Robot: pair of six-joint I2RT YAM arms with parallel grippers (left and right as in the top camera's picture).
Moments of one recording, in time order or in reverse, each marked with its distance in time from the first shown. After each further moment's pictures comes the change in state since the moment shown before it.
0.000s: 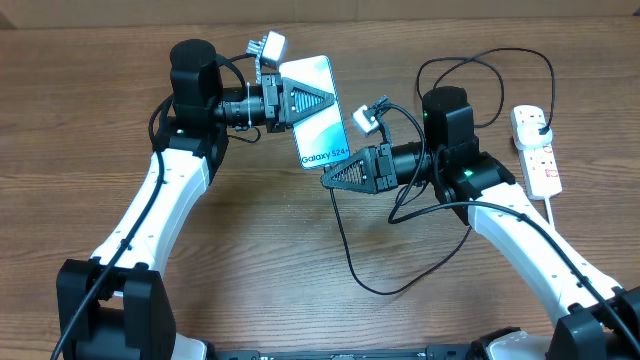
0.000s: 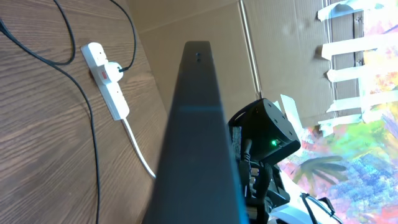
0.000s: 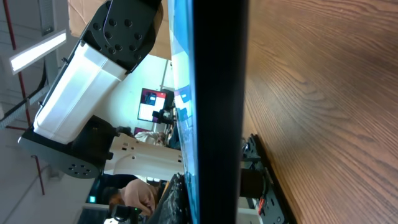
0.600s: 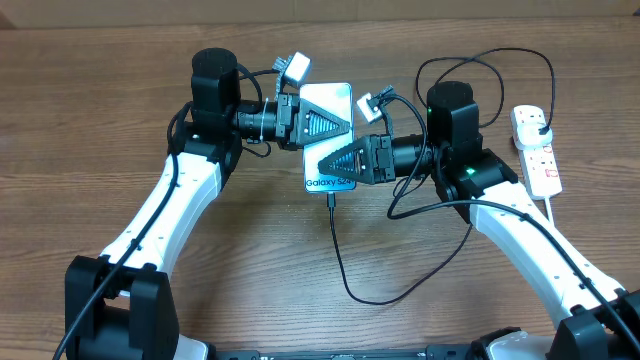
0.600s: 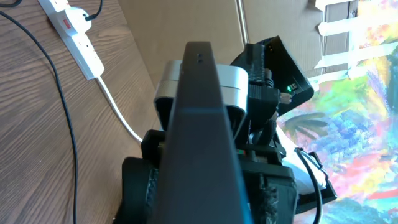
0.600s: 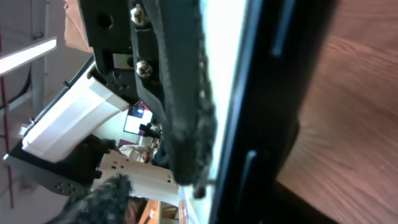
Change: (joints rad) left arm -0.051 0.001 -0.028 -0.027 0.134 0.047; right arm -0.005 -0.003 0.015 0.053 0.067 0.005
